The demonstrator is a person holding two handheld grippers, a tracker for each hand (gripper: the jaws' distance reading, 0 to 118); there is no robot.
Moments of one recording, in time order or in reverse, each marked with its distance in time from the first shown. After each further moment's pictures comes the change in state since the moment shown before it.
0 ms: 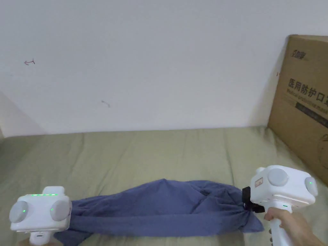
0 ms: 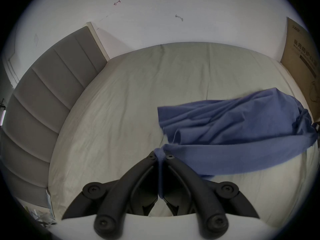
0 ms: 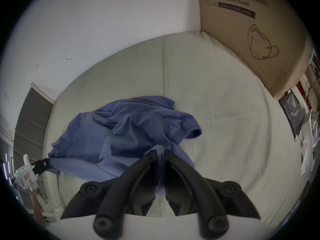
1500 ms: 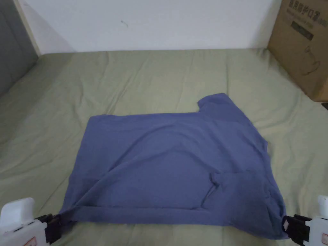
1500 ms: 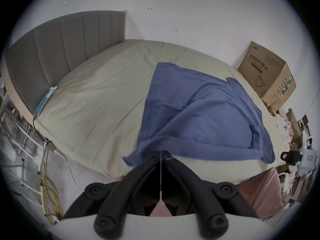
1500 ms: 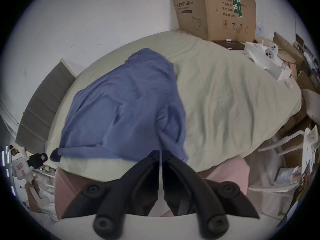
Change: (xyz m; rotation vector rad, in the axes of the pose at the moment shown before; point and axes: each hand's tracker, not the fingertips) left arm -0.128 -0.417 0.302 0.069 -0.297 0.210; right arm 0.076 -0.472 0.284 0.080 0.072 0.012
